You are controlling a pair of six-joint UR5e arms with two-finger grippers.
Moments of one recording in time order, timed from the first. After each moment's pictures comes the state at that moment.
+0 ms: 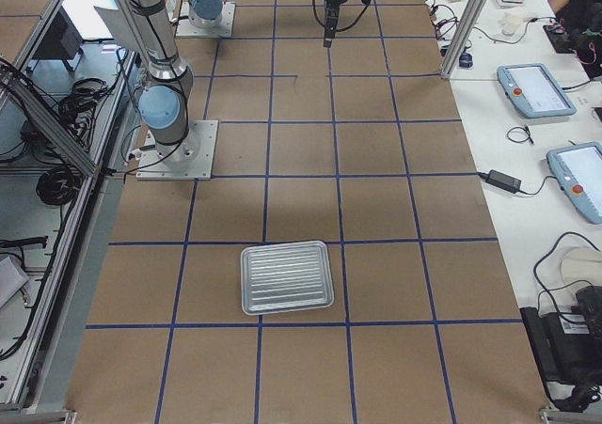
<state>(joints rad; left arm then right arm) -1.26 -1.55 -1.85 -1.28 1.61 0.27 1.54 -1.50 1.37 -1.37 -1.58 0.07</state>
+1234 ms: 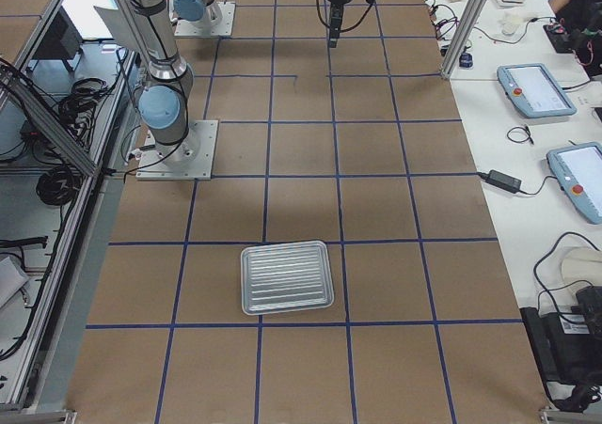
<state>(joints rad) -1.55 -1.49 -1.50 -1.70 1.60 -0.01 1.54 -1.49 1.36 -1.42 -1.58 0.07</state>
